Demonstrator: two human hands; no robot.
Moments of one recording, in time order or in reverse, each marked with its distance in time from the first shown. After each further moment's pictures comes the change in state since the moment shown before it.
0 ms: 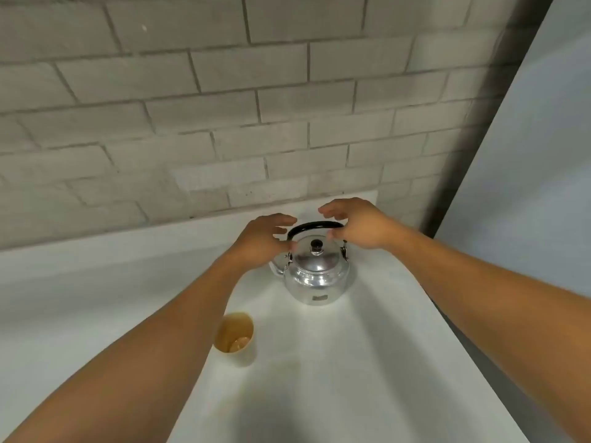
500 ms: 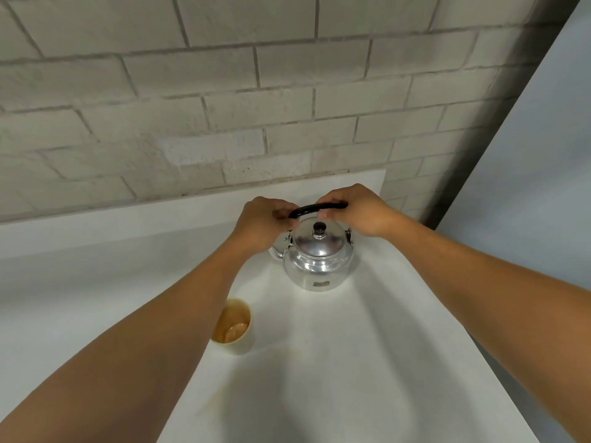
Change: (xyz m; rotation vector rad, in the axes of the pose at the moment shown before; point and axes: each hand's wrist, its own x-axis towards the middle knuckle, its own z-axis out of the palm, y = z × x) left_hand 0.020 -0.019 0.013 -0.021 0.131 -0.018; right_hand 0.022 0.016 0.023 0.164 0.025 -0.037
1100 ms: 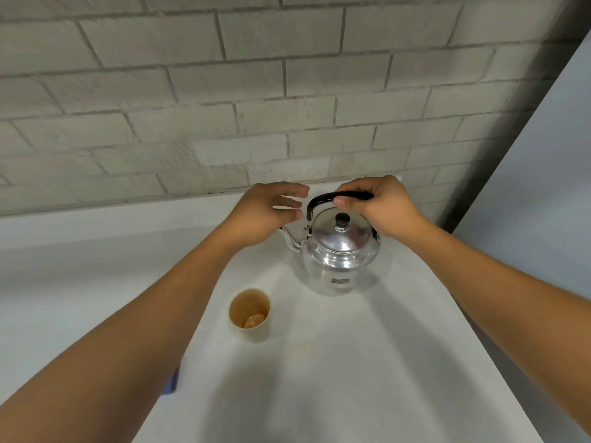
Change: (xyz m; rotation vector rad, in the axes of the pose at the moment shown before) left_hand -0.046 0.033 -0.056 -0.176 -0.055 0.104; right_hand -0.038 -0.043 -0.005 0.223 0.206 -0.119
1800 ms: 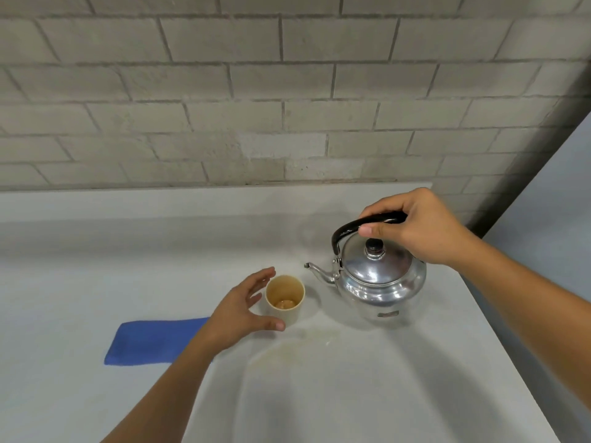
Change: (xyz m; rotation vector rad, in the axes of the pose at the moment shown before) left_hand -0.179 -0.127 -0.005 -0.169 0.006 -0.279; right_hand -0.059 -0.067 0.014 -0.137 -0.205 -0.089
